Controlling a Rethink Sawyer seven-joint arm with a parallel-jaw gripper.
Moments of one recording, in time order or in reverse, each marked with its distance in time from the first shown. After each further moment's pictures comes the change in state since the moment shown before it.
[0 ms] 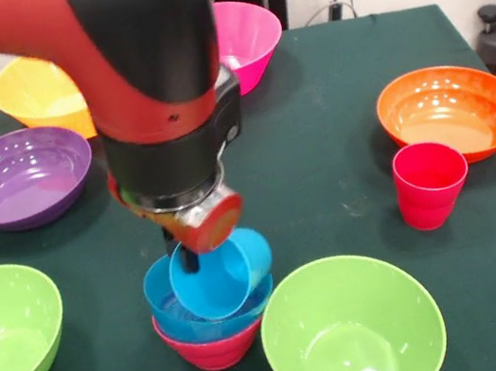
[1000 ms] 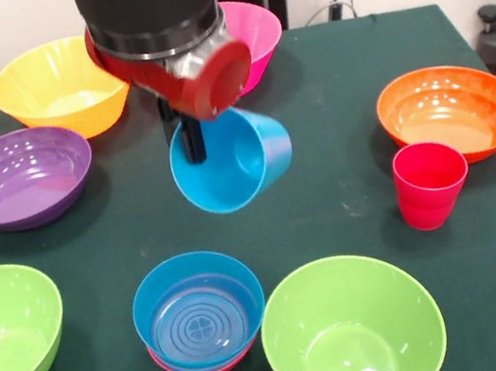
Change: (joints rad) arm 0.006 -0.179 0.022 0.016 -0.005 0.214 0.000
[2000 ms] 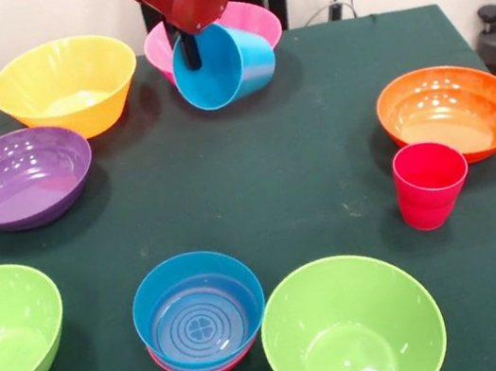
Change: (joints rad) arm 0.016 -0.264 0.017 0.597 -0.023 -0.200 0.000
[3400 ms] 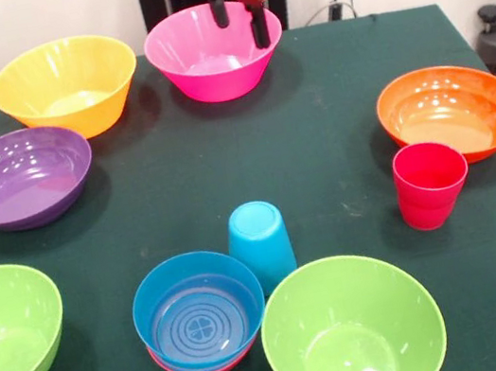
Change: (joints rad) arm 0.027 -0.084 0.067 0.153 -0.009 -0.034 0.000
